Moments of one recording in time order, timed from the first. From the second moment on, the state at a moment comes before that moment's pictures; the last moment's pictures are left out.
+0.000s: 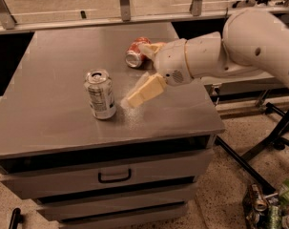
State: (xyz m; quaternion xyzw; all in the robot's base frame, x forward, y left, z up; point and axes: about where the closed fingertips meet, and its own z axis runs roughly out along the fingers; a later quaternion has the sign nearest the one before) arm 0.546 0.025 0.925 -0.57 0.62 0.27 0.46
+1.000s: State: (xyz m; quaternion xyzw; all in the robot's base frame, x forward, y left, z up) arm 0.533 0.083 0.968 -0.49 0.53 0.41 0.55
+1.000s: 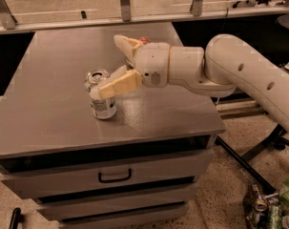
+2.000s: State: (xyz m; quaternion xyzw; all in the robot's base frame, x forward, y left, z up) arm 0.508 0.144 0.947 -0.53 0.53 0.42 0.51
